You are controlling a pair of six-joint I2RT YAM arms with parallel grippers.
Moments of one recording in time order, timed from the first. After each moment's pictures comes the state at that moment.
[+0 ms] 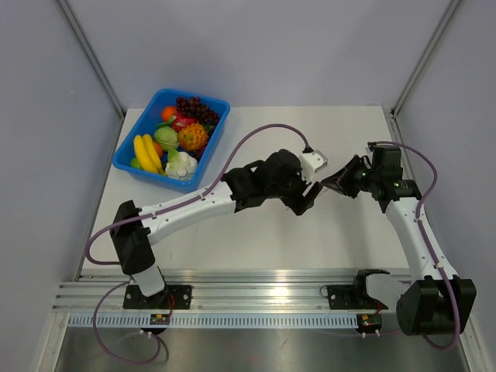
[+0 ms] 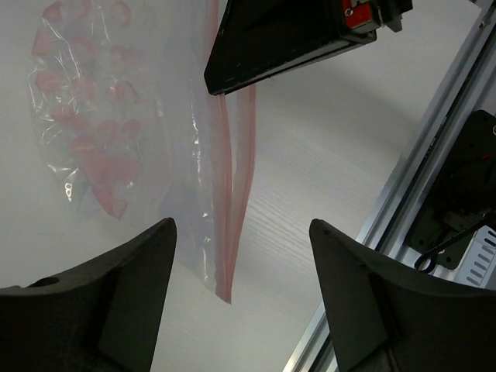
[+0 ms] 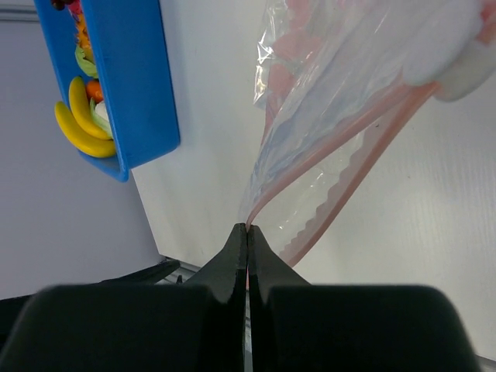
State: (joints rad) left arm -1.07 1.69 1.56 -0.47 0.04 -0.10; right arm 0.02 1.10 0.93 -0.57 -0.49 0.80
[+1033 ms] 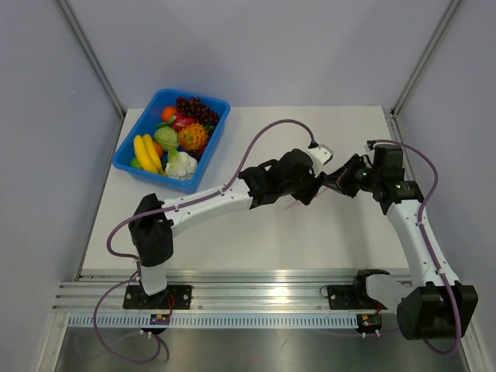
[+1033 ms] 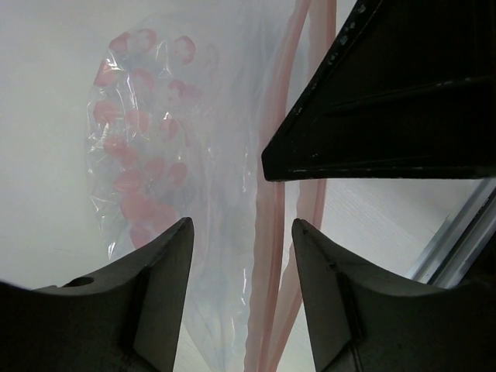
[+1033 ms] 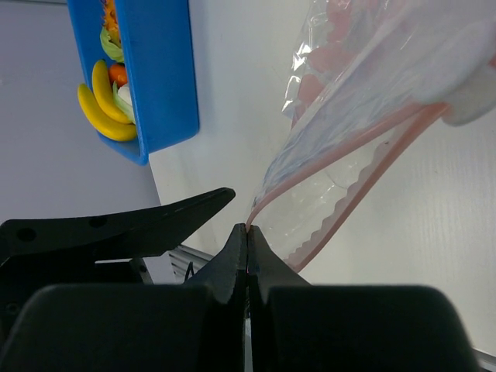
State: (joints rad) left arm -1.06 1.83 1.63 -0.39 -0.11 -0.16; right arm 0.03 1.08 0.95 -0.57 -0.54 0.81
